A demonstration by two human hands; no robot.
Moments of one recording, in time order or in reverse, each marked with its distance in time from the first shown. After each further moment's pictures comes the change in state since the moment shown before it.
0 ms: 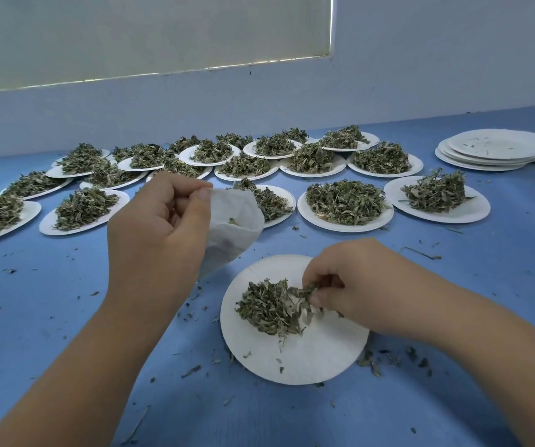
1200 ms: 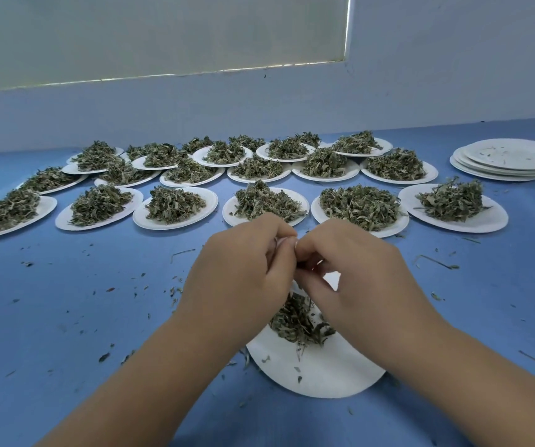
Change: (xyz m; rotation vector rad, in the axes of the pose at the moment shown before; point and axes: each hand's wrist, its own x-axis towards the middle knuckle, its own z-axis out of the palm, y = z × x) left_hand -0.022 0.010 0.021 0.201 -0.344 0.099; right_hand 0.001 -0.029 0.024 0.133 0.595 -0.317
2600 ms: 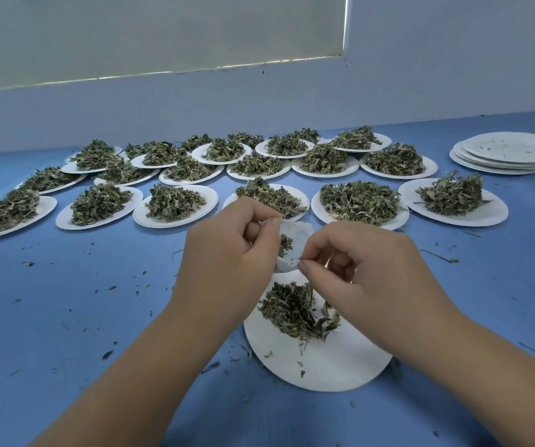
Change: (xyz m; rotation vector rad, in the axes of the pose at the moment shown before) left_hand 0.004 0.005 -0.005 -0.241 0.091 -0.138; right_hand -0.002 0.001 -0.009 0.052 -0.012 0.148
